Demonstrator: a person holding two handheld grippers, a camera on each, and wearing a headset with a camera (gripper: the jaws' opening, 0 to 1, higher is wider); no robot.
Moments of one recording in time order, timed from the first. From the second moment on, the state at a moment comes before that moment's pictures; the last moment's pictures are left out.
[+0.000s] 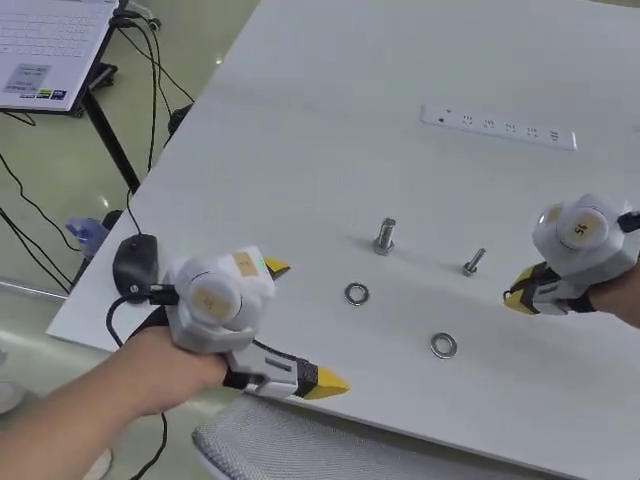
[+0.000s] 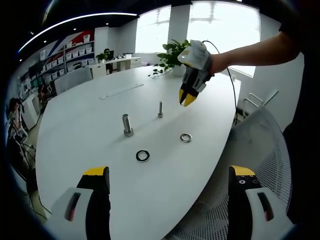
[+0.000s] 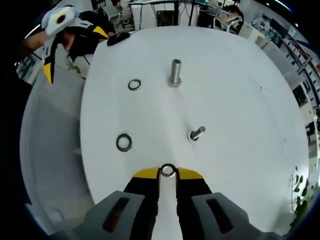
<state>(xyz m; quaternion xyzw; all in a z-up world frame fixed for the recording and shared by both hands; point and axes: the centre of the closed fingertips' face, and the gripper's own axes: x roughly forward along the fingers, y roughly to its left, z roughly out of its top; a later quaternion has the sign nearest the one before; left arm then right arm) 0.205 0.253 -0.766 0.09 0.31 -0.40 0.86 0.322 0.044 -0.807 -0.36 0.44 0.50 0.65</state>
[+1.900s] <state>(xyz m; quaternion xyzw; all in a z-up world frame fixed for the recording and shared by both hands) 0.217 0.267 -0.781 0.10 0.33 -0.38 0.86 0.383 0.084 -0.818 -0.40 0.44 0.51 0.62</state>
